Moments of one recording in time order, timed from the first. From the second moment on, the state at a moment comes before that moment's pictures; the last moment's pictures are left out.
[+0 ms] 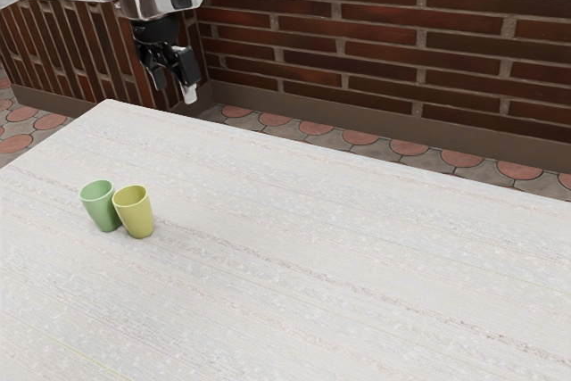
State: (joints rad) arm -0.09 0.13 0.14 -1.45 -0.03 1.63 0.32
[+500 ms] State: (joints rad) arm -0.09 0.01 0.16 -1.69 -0.04 1.67 0.32
